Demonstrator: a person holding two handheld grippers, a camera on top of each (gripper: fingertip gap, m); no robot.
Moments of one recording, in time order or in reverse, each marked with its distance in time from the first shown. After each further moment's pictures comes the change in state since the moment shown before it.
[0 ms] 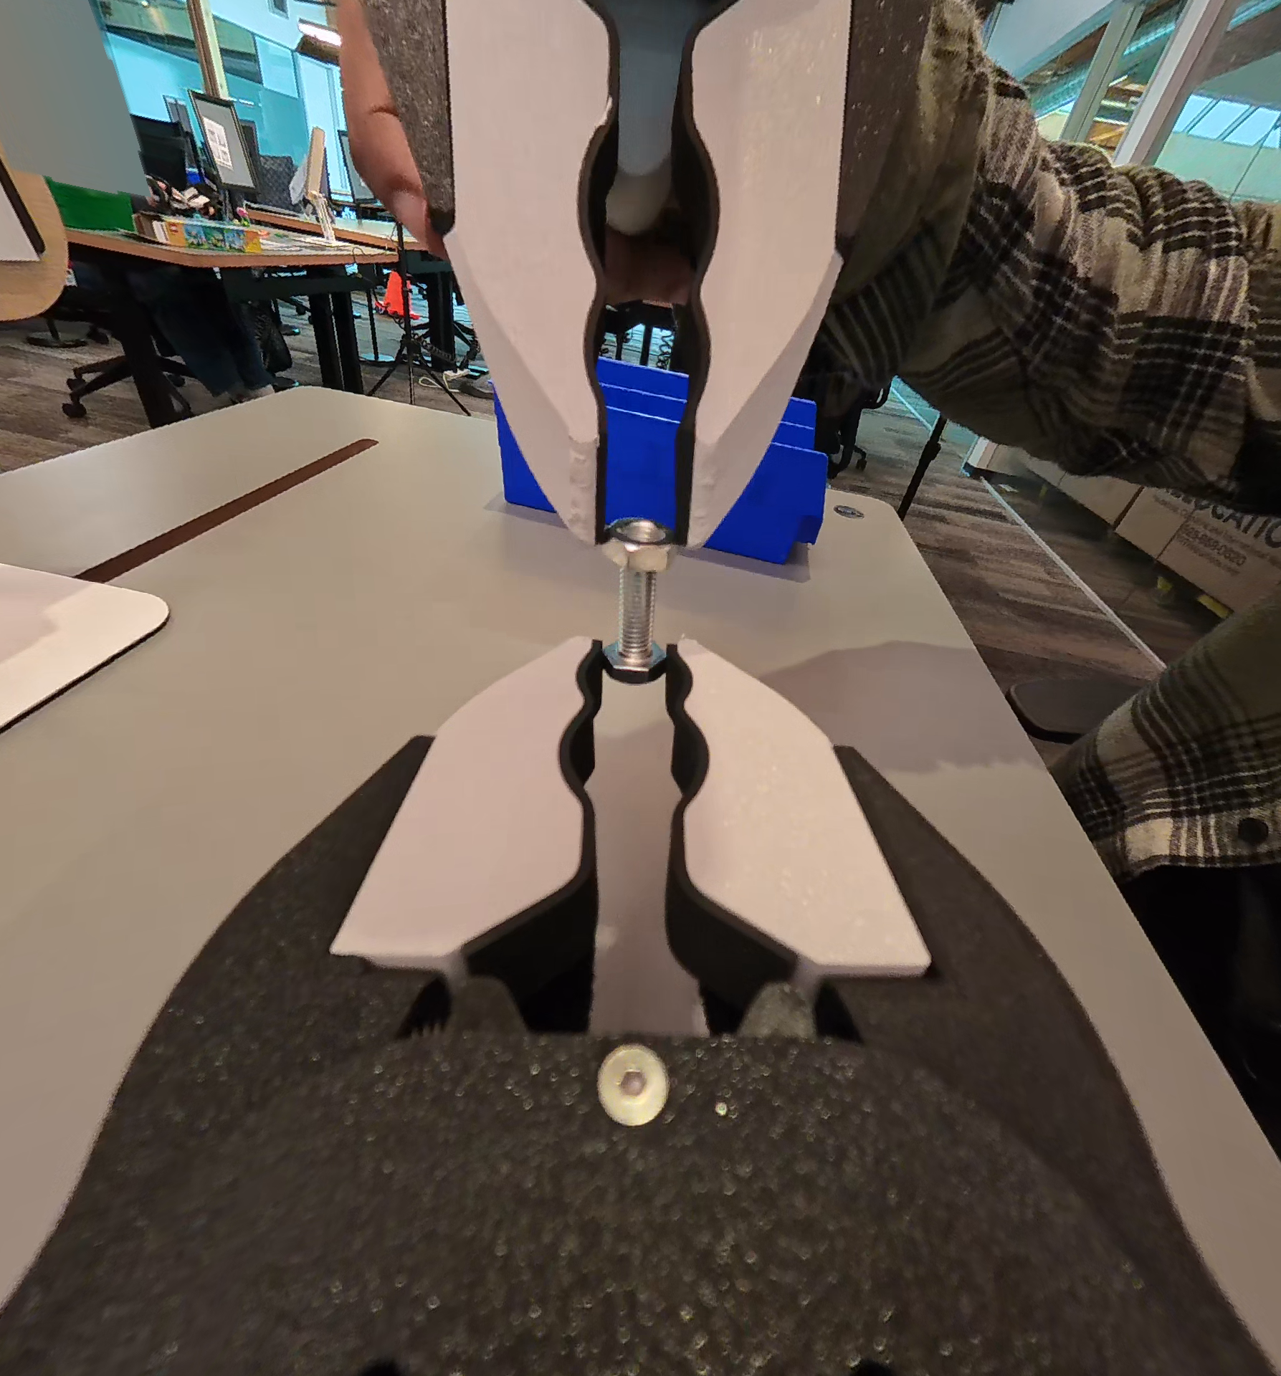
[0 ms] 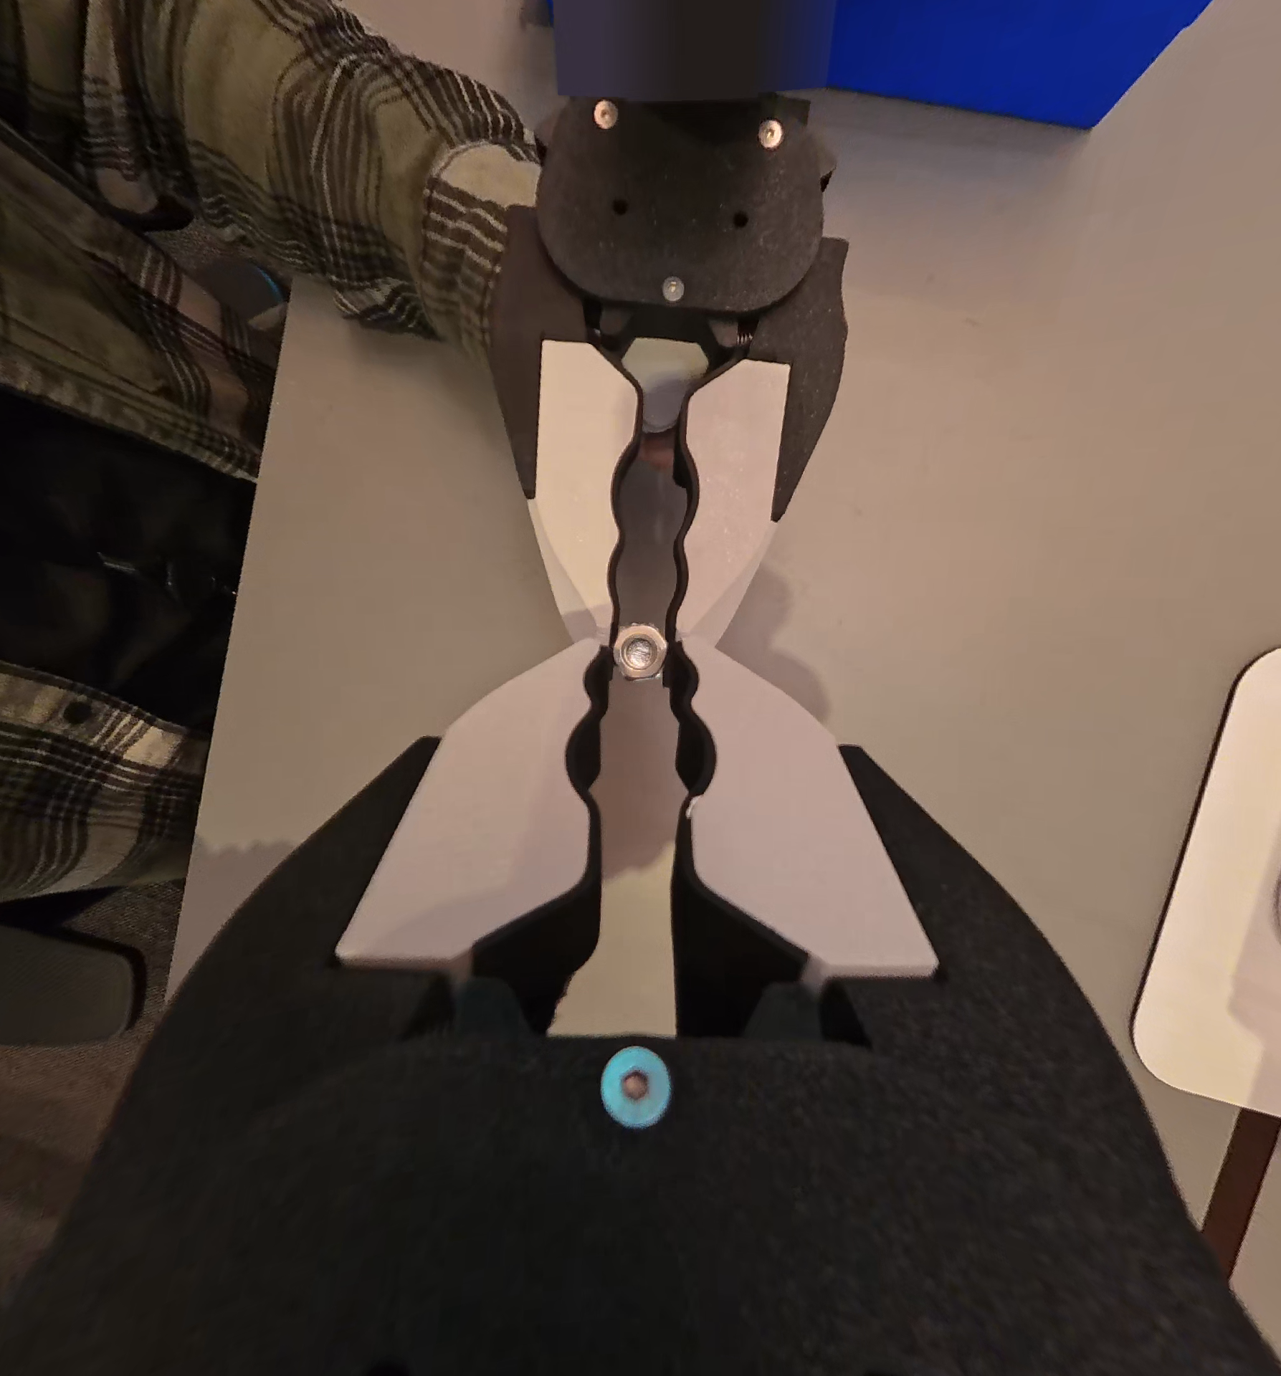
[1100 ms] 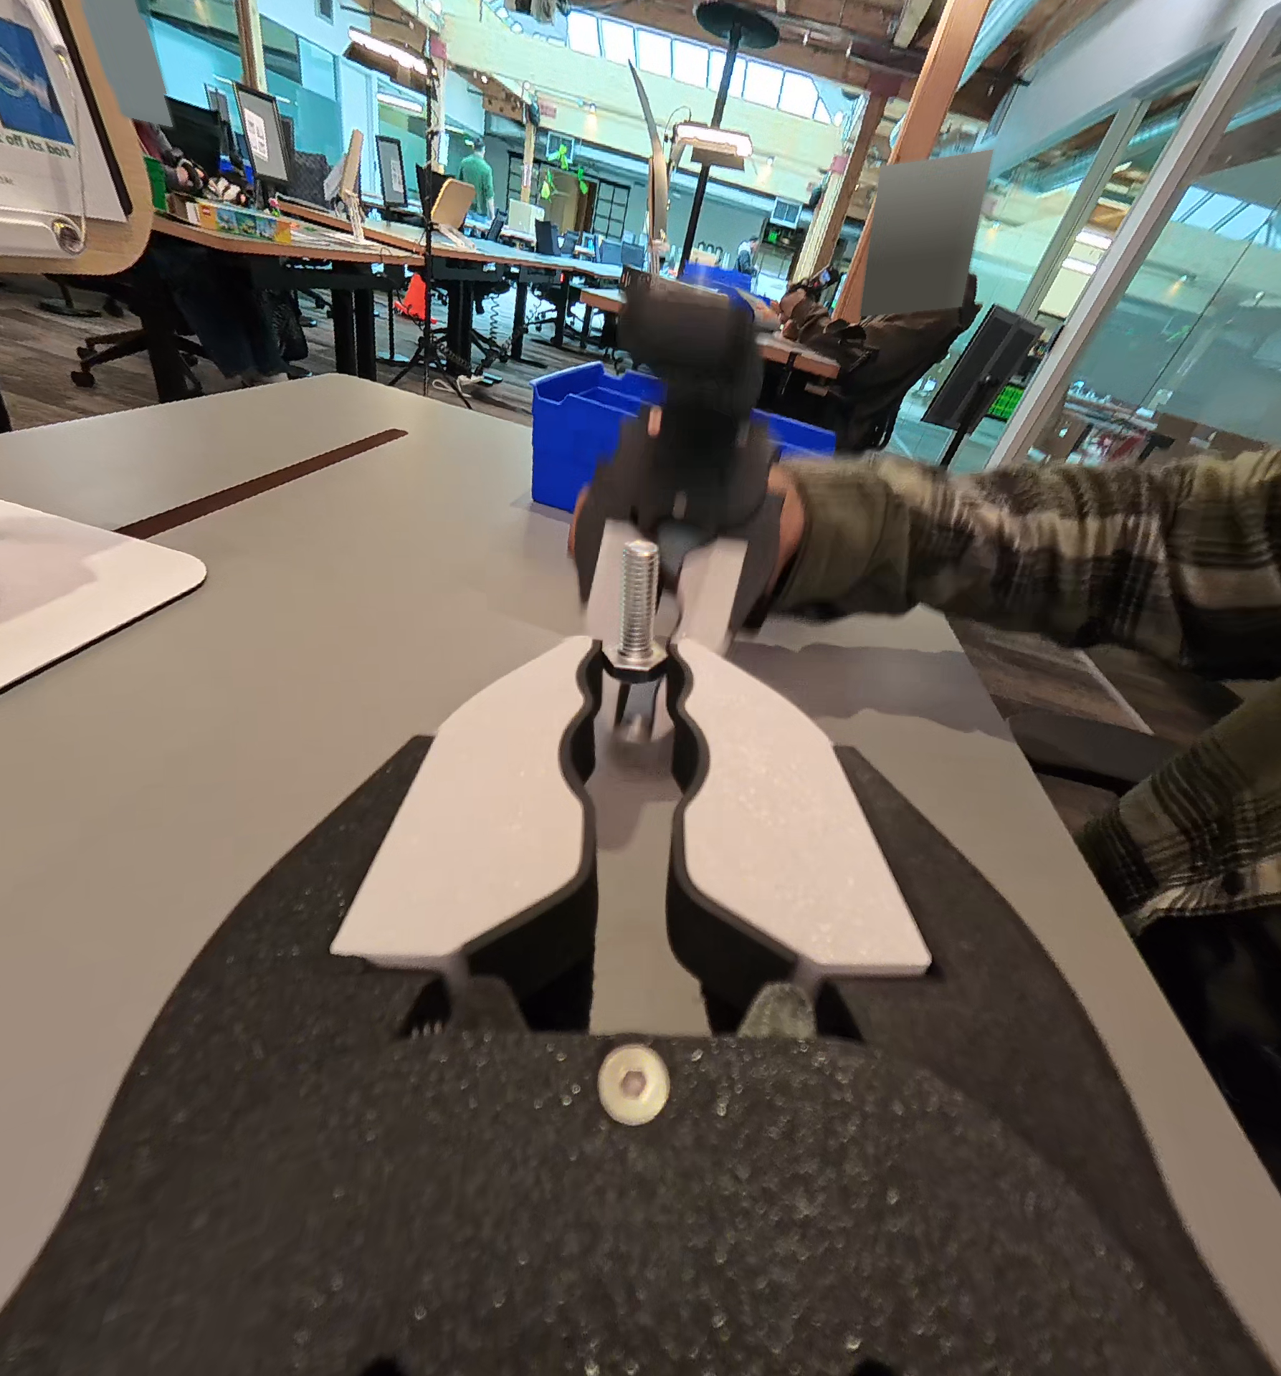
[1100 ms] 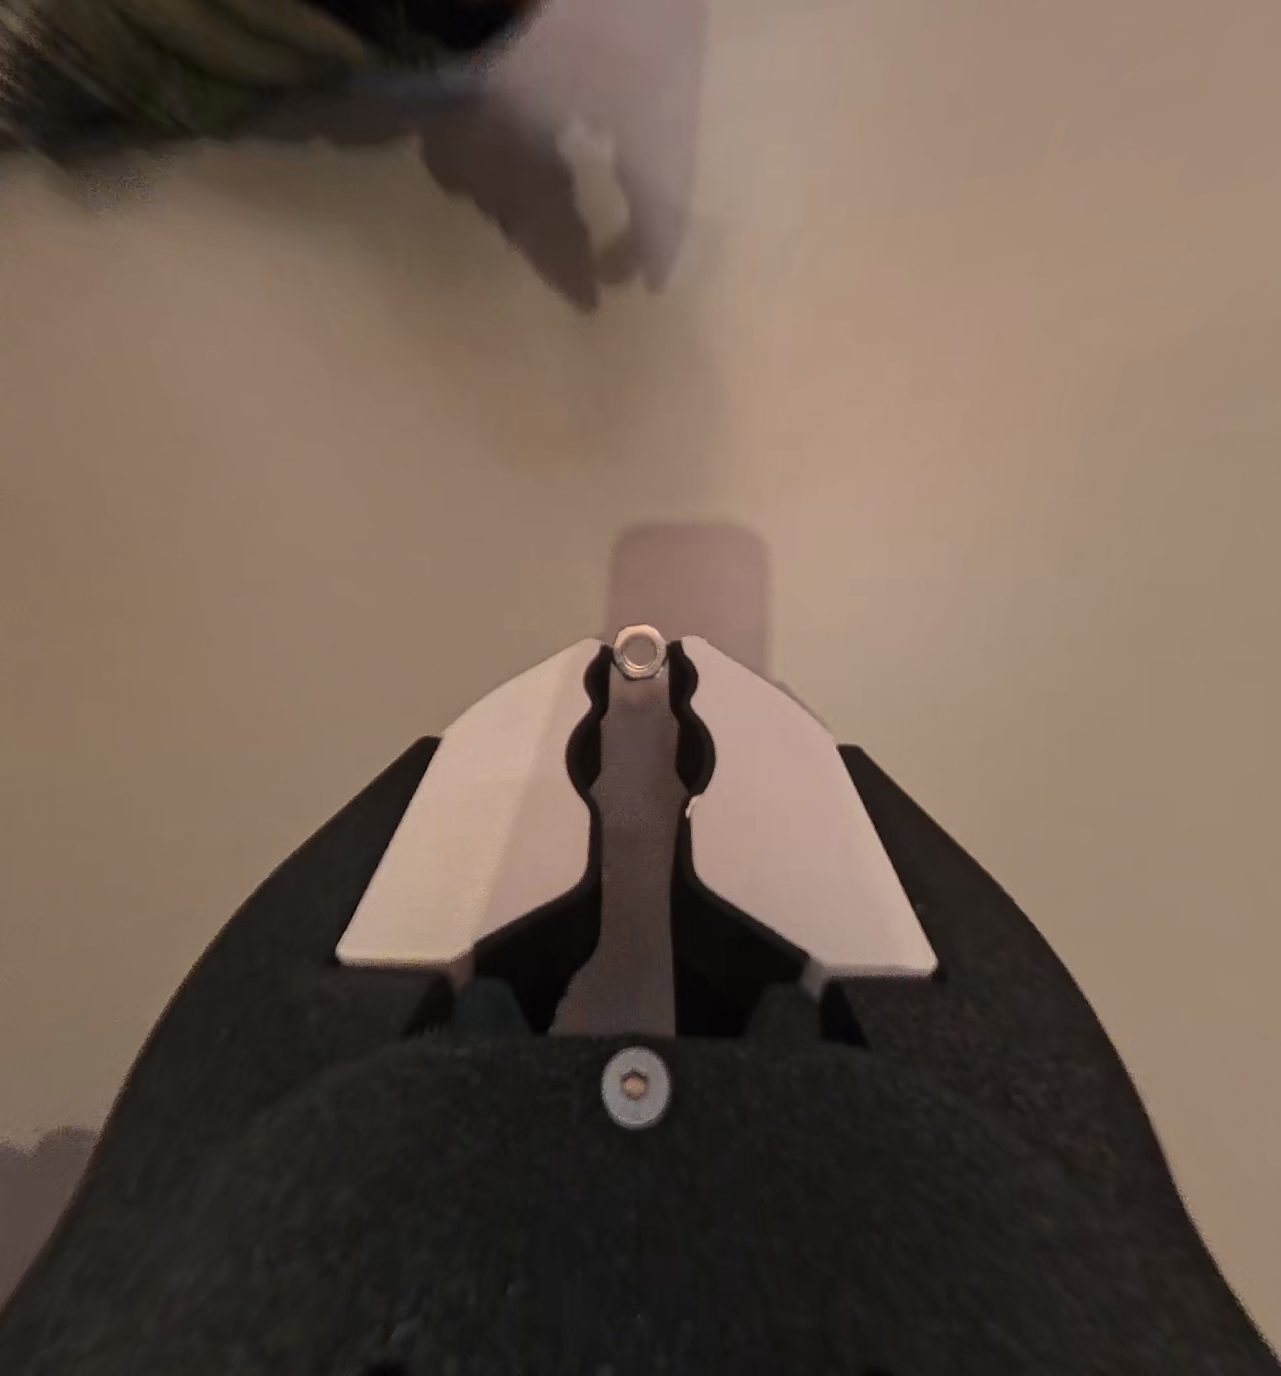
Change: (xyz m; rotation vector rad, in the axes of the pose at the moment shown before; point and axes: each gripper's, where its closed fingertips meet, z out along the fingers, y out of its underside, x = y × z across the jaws) left arm -0.020 0.003 -0.013 0.028 -0.020 -0.078; right arm 0.005 0.131 0.070 0.179 0.134 0.280
